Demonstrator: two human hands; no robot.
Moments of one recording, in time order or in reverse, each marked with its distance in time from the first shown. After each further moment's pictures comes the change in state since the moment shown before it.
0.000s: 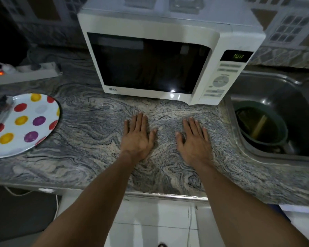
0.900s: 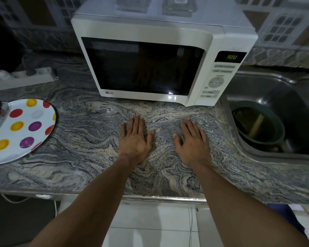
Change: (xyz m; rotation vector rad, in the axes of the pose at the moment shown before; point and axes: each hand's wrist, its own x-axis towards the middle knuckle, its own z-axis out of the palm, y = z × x) left_hand 0.000 0.002 -0.002 -0.013 -0.005 0.005; right_hand 0.001 0.001 0.000 0.040 0.044 -0.011
